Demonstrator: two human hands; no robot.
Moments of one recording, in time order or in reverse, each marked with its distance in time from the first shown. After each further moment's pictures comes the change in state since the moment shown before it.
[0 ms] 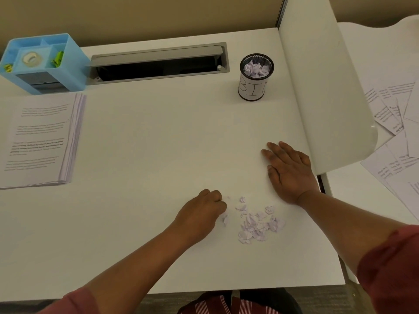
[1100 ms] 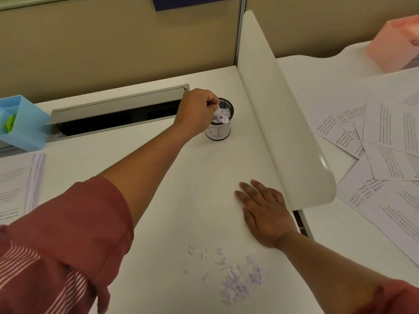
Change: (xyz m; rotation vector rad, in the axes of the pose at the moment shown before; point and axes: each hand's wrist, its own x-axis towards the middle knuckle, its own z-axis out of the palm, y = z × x) left_hand 0.304 -0.029 -0.186 -0.318 0.444 -0.201; right_hand 0.001 0.004 0.001 0.001 0.020 -0.024
